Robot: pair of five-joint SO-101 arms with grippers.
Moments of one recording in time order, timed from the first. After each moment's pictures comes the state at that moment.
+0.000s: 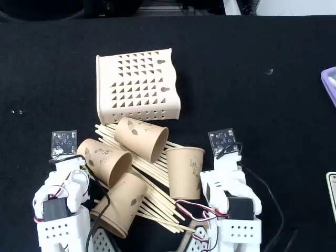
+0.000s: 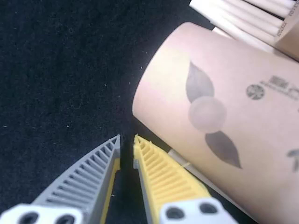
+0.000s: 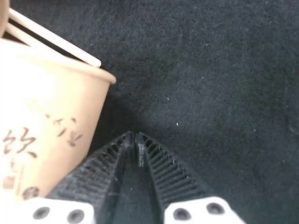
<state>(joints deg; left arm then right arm) -17.0 -104.6 96.1 72.1 -10.2 2.6 -103.2 96.4 74.5 13.0</state>
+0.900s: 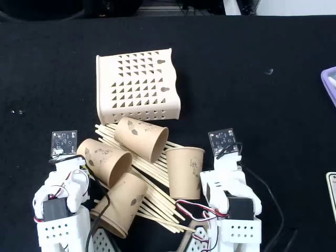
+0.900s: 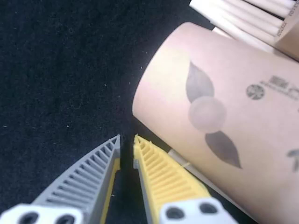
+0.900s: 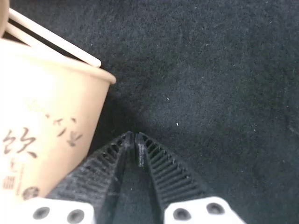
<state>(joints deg) -17.0 -104.6 96.1 72.1 -10.2 2.6 -103.2 96.4 74.5 13.0</state>
